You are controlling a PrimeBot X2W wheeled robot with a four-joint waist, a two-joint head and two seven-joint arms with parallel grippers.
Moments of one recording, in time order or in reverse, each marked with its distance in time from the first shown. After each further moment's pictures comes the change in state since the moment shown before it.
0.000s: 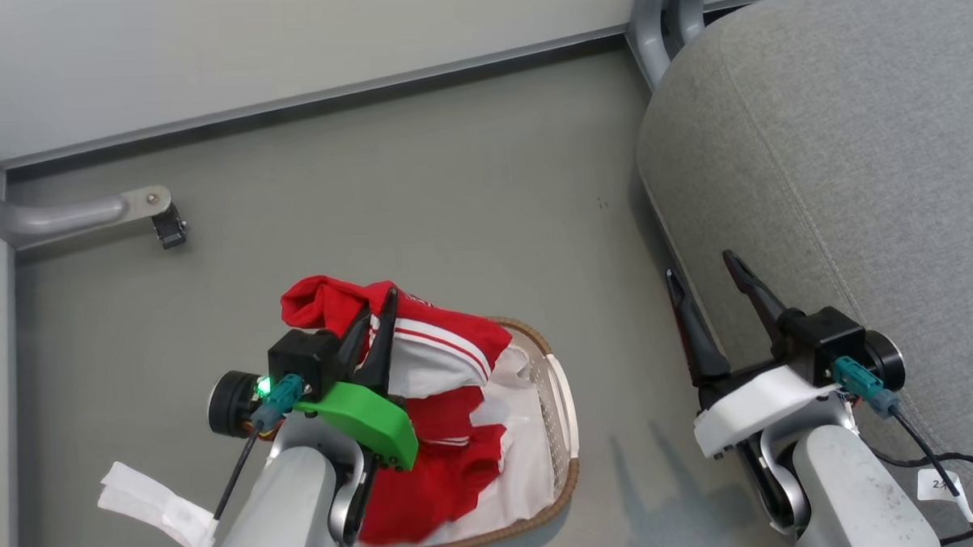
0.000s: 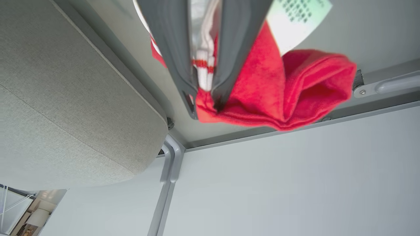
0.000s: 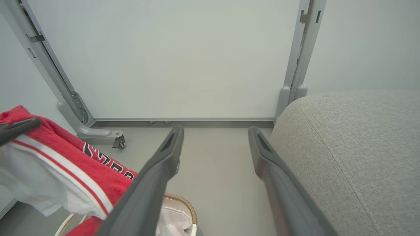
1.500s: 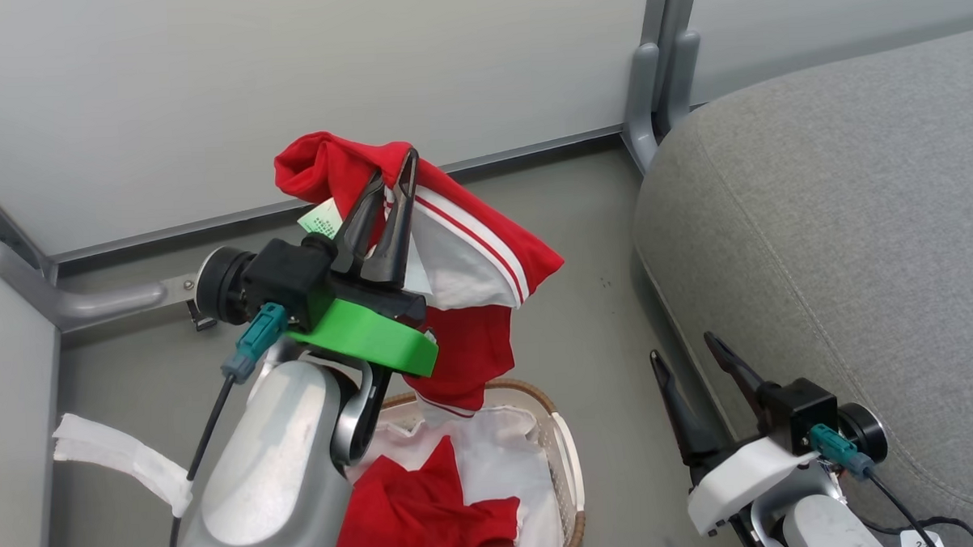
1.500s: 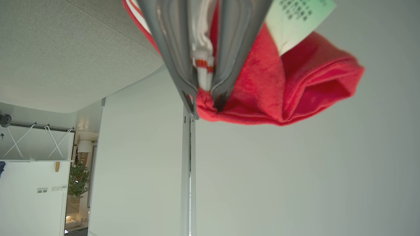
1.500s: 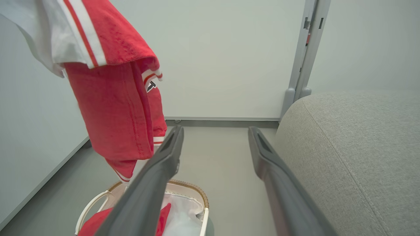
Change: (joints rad) left arm -0.098 0.003 -0.010 -0.296 0.008 0.000 0.000; right arm 0.122 0.000 0.050 0.020 -0.003 0.000 0.000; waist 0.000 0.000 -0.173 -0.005
